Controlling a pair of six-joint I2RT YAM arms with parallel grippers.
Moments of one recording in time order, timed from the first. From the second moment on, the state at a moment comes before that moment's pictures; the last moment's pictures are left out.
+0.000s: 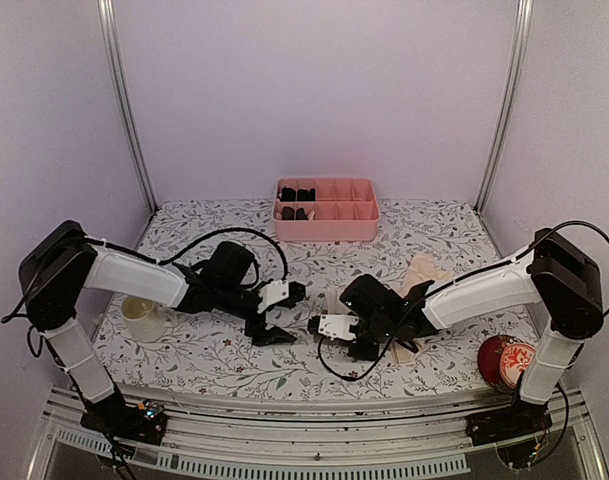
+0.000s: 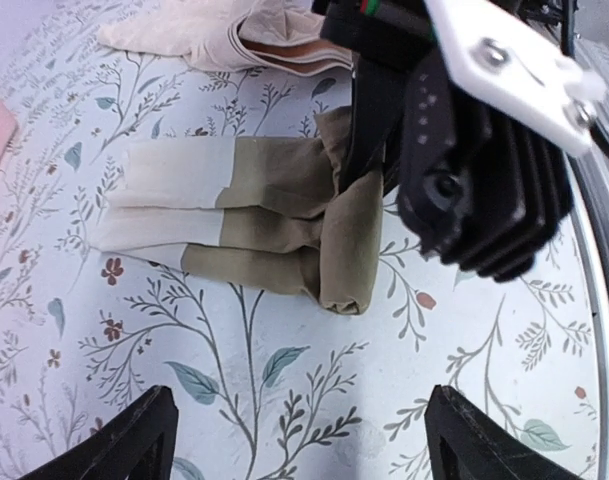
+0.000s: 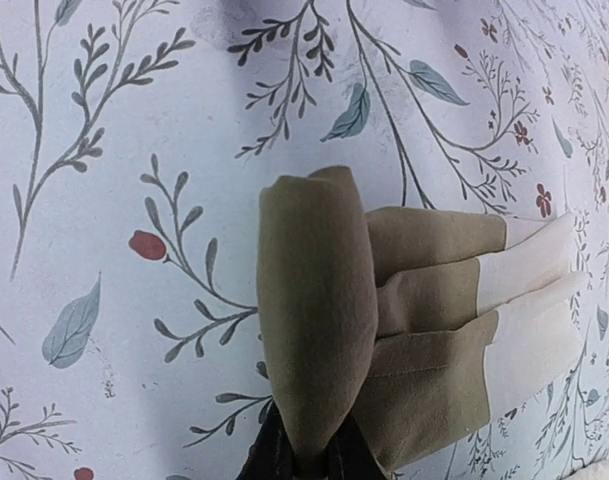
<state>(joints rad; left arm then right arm) -0.75 1.75 0.88 0.05 0.52 0.58 1.04 1.78 0.91 -0.14 0.13 -0.48</state>
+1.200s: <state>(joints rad) -1.15 1.78 0.50 0.76 -0.04 0.98 0.94 1.92 1.12 -0.35 -0.43 -0.38</state>
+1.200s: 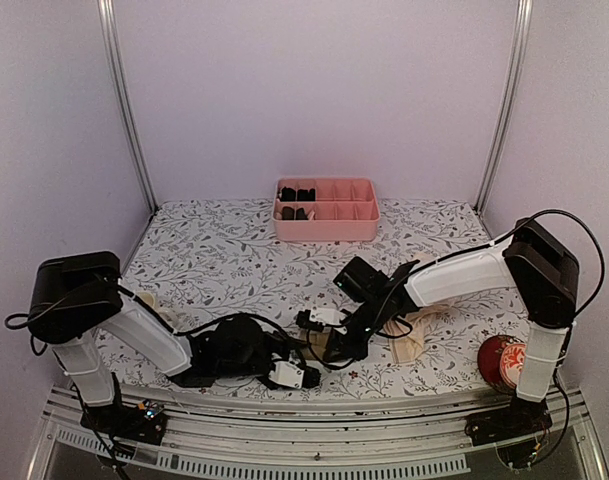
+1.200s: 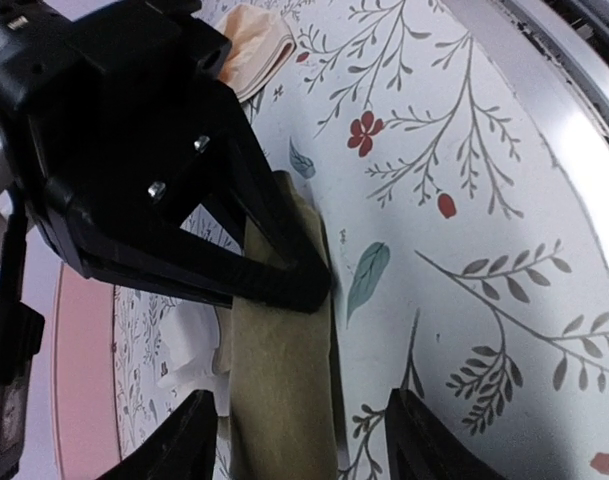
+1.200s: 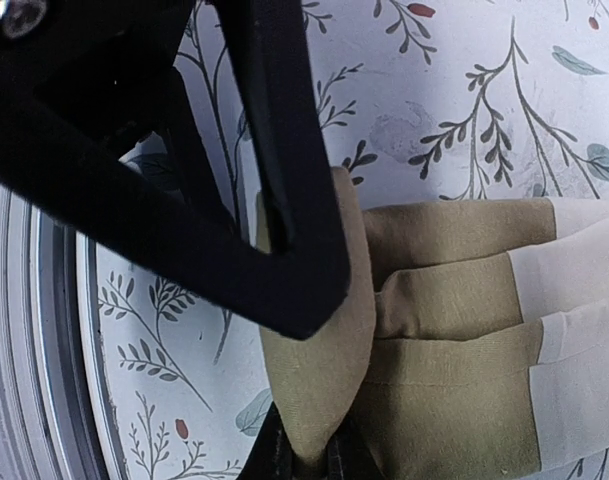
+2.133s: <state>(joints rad) -1.12 1.91 0.69 0.62 -0.07 0.91 0.93 1.58 0.87 -0.23 -0.05 -0.32</state>
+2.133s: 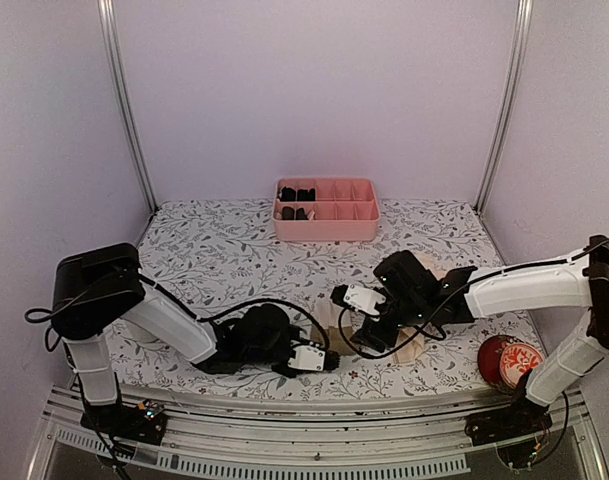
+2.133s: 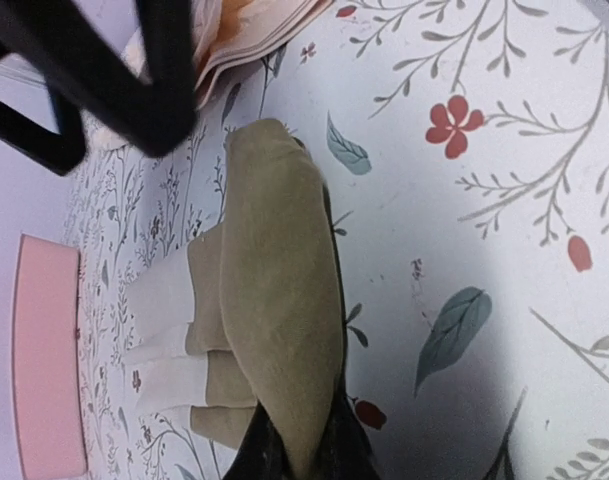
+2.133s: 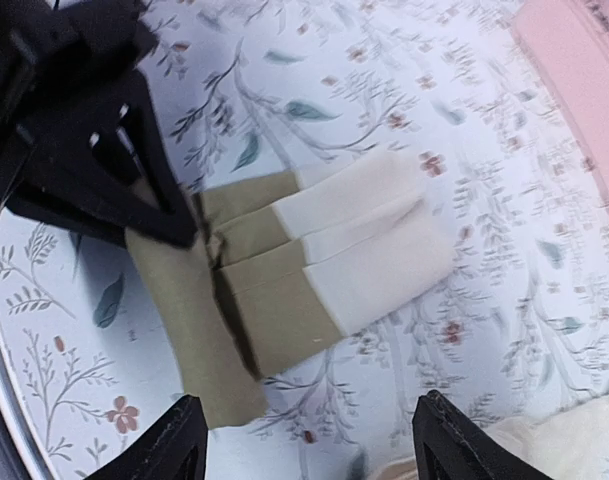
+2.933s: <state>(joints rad) -0.84 2.05 1.17 -0.13 0.57 0.69 1.25 1.22 0.49 0.50 0.64 -0.62</state>
